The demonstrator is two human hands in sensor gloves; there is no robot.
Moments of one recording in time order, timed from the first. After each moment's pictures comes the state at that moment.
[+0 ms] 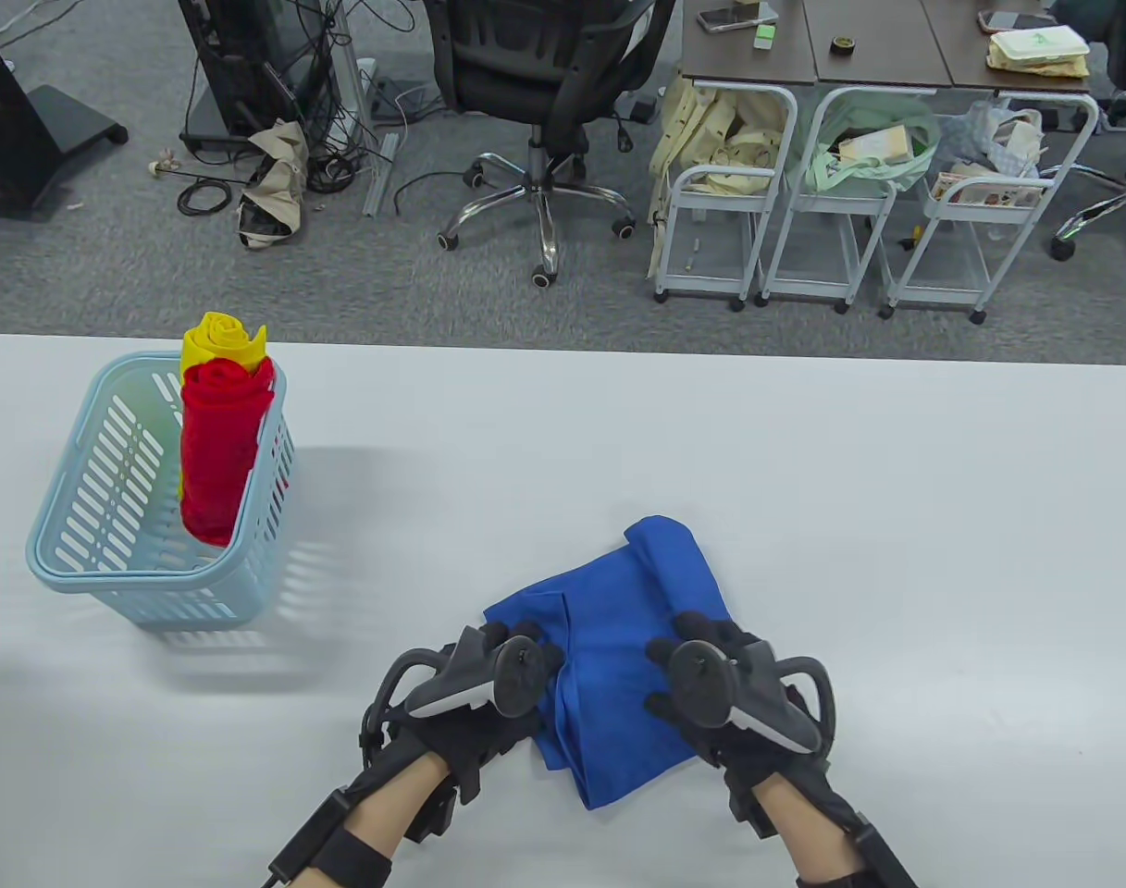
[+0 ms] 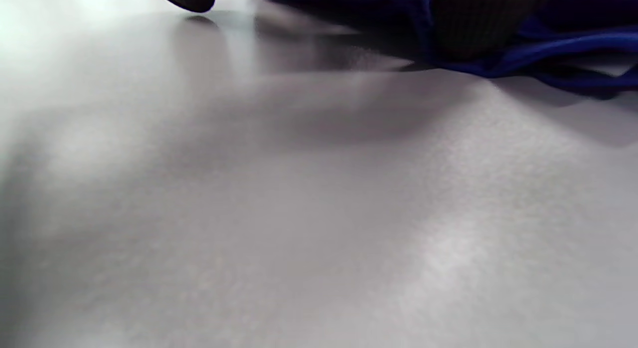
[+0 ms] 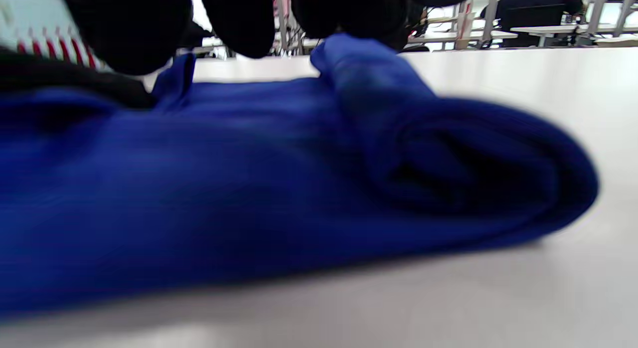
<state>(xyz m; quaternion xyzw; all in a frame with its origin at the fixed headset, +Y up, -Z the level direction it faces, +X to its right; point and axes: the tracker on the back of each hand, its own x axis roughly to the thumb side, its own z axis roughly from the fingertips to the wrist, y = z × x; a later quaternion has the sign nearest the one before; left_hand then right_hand) -0.115 -0.768 -0.277 -0.27 -0.20 -0.01 0.94 0.114 -0.740 -0.259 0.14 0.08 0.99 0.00</state>
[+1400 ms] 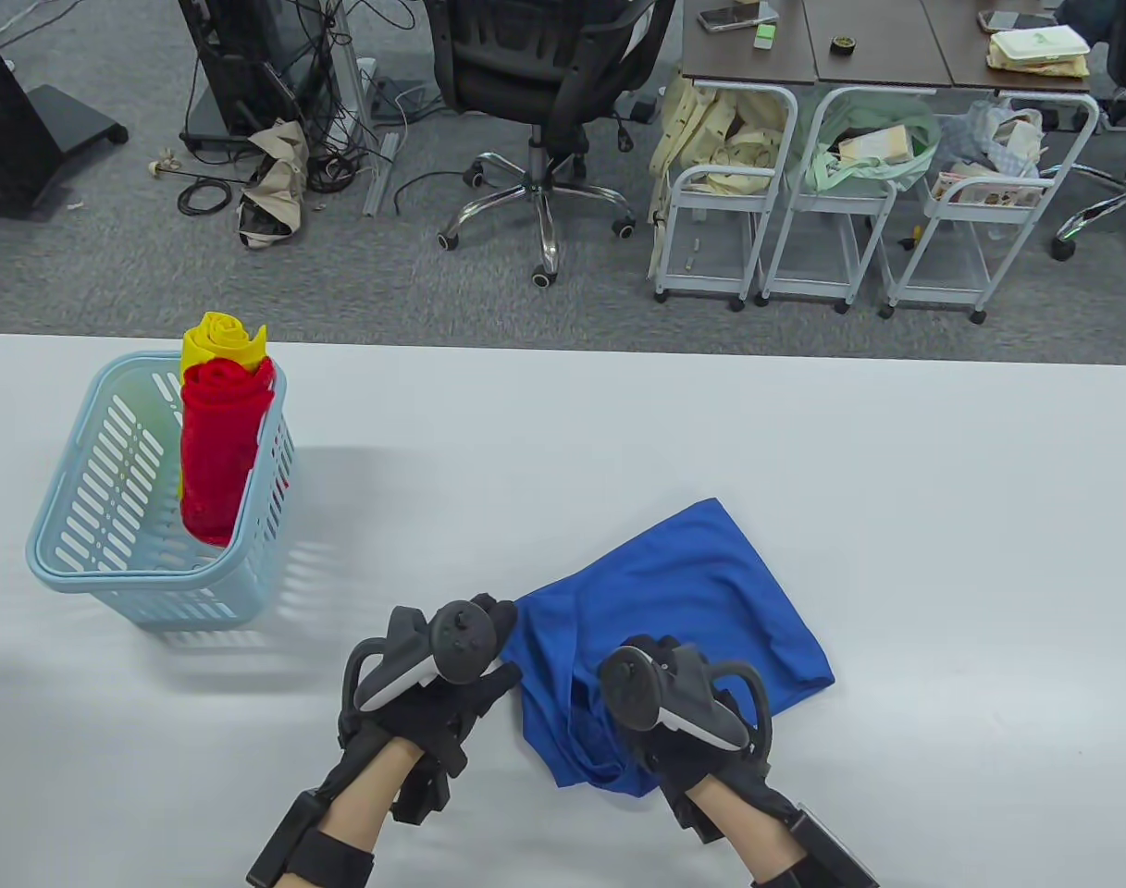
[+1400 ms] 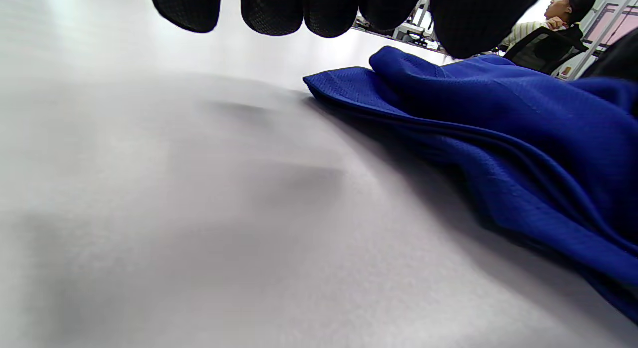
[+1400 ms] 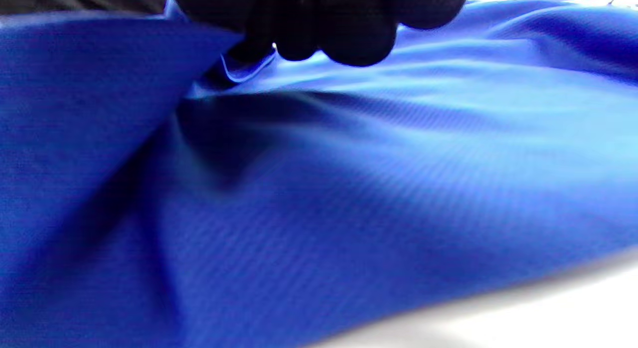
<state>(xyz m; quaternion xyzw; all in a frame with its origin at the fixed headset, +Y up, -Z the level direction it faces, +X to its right) -0.146 -0.740 -0.285 -0.20 -0.13 0.10 0.97 0.084 -0.730 -0.263 0.13 0.08 0.99 0.06</state>
